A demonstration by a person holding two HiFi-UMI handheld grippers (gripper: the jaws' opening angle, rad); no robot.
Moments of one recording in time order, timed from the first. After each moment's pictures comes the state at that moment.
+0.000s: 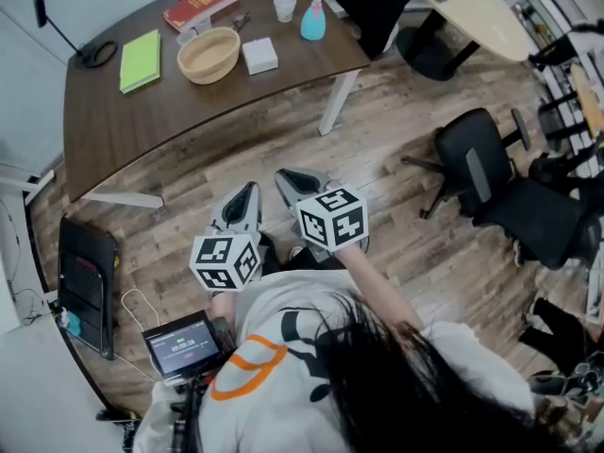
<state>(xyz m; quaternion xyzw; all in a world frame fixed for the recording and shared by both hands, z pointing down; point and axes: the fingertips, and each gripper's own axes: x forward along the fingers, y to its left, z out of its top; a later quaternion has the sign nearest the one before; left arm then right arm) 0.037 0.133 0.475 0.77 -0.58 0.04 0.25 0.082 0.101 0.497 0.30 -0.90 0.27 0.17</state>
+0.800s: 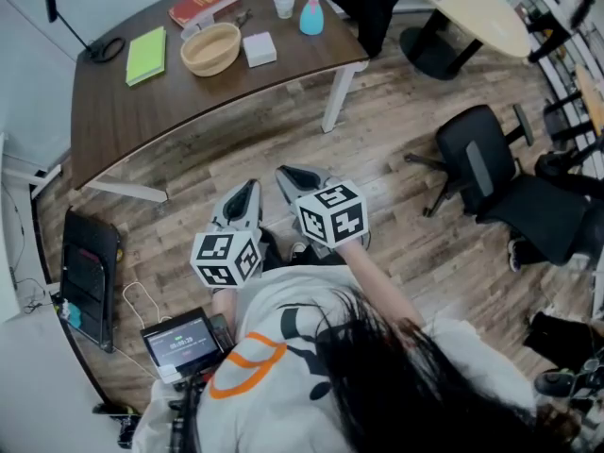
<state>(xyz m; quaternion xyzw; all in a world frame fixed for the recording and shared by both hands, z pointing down) 0.061 0.166 0.472 0.77 -0.59 0.04 0.23 0.105 0.132 0.493 0.29 -0.91 0.25 0.16</state>
